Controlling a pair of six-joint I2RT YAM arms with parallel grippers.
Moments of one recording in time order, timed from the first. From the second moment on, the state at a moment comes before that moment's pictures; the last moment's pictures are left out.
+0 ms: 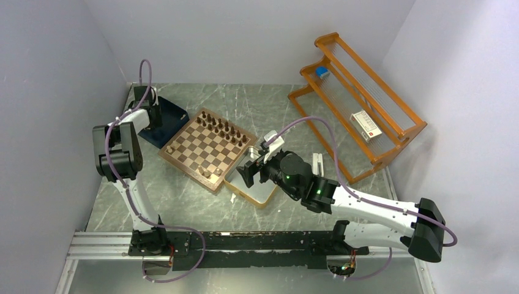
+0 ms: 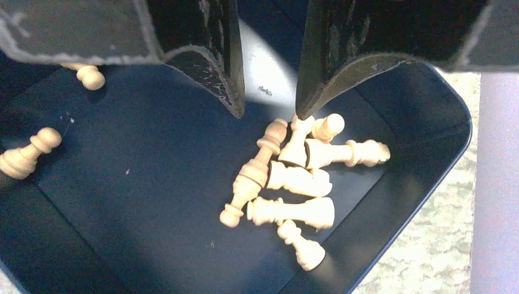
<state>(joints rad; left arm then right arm) 0.15 2.01 1.36 -0.20 -0.18 0.04 1.10 1.06 0.72 0.15 0.31 0.16</state>
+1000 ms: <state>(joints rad) 0.15 2.08 1.41 -0.22 -0.10 0.03 1.10 1.03 0.72 0.15 0.33 0.16</state>
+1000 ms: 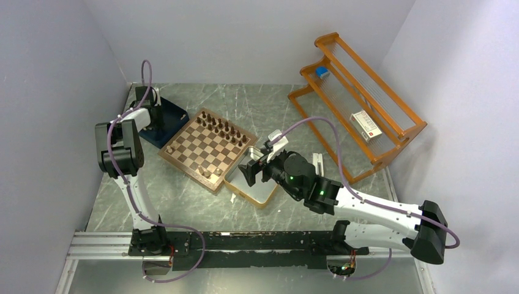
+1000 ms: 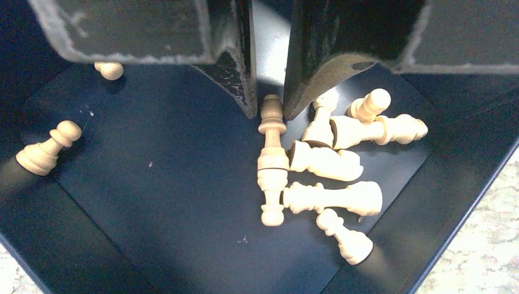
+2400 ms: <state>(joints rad) 0.14 2.03 1.47 -0.30 -0.05 -0.06 1.10 1.01 0.70 0.17 0.32 0.21</state>
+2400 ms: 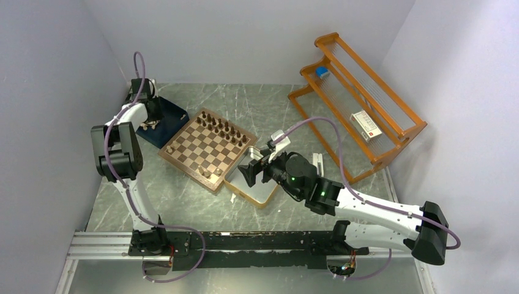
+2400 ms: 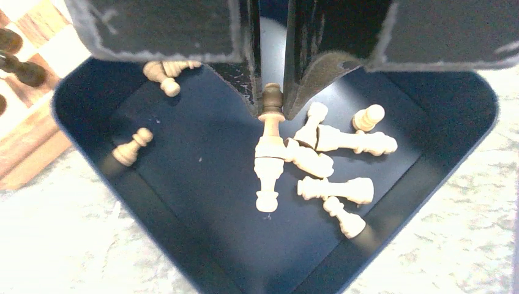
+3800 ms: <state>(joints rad) -0.18 1.14 0.97 -0.28 0.59 -0.10 0.60 1.43 0.99 0.41 -0.48 0.70</state>
